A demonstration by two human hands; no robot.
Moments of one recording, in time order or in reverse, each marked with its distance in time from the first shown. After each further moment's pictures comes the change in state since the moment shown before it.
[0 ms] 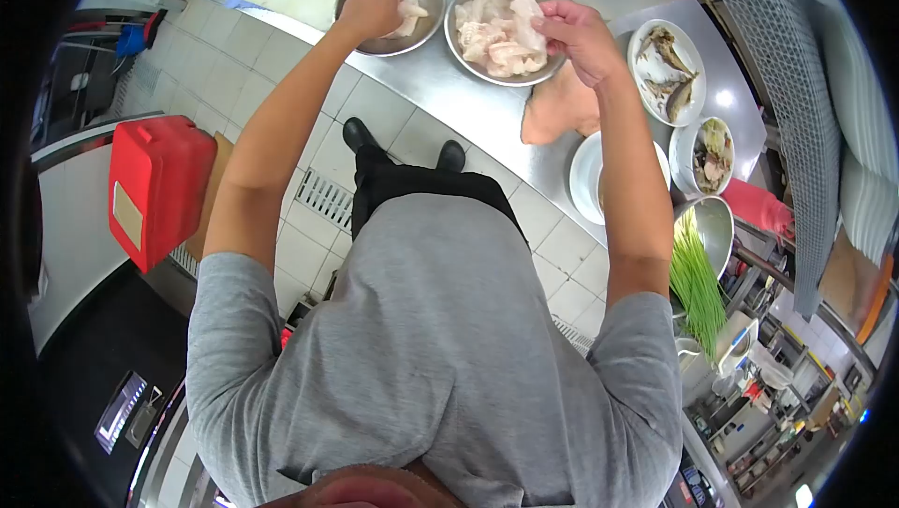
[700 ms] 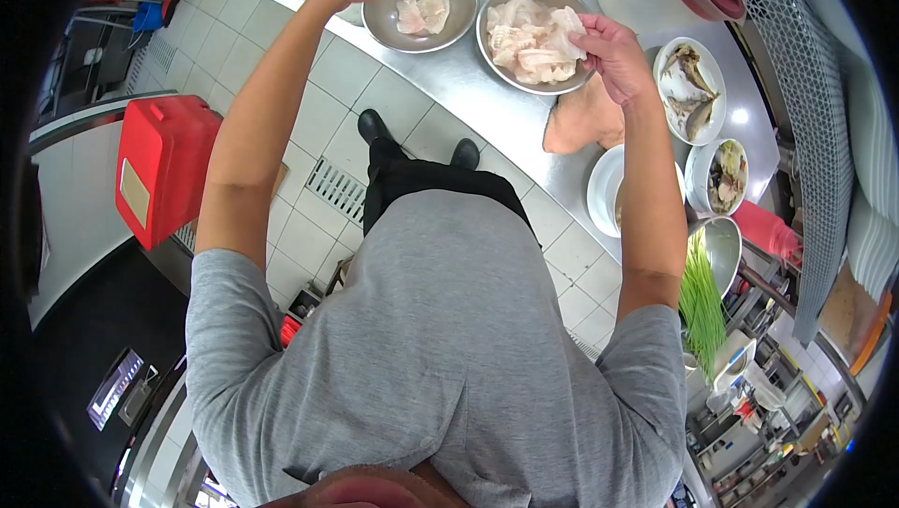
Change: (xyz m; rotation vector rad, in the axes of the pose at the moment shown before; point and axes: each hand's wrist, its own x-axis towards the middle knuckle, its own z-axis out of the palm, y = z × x) left_hand 0.010 -0.065 -0.050 -0.580 -0.196 -0.029; right_hand 0.002 0.004 -0.002 0.030 0.040 0.033
